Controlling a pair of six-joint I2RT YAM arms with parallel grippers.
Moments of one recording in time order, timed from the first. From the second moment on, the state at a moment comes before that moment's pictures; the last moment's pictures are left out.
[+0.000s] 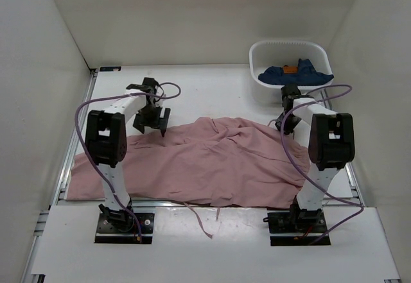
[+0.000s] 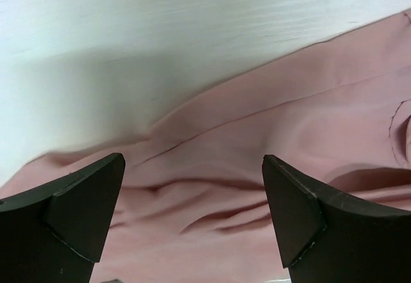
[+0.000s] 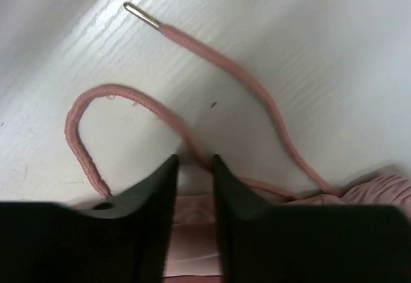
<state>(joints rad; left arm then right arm) -0.17 1.96 1.48 -0.91 0.00 0.00 0.06 1.90 1.26 -0.66 0.24 0.75</state>
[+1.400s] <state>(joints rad) -0.56 1.41 0.84 -0.97 -0.14 0.01 0.11 1.28 0.89 -0.85 0.28 0.74</state>
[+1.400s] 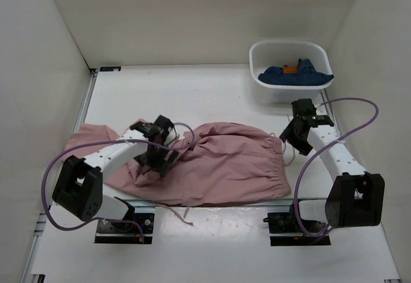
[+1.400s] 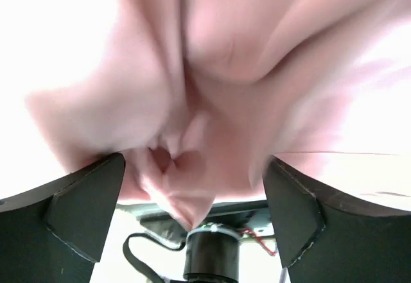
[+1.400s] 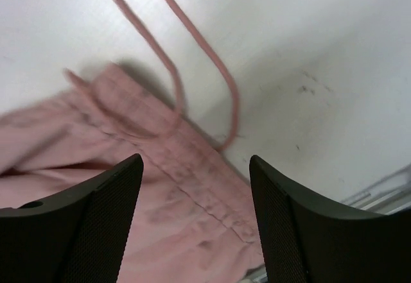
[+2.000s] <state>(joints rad) -0.37 1.68 1.13 -0.87 -0.07 0.00 0.17 1.80 1.26 -0.74 0.09 0.73</state>
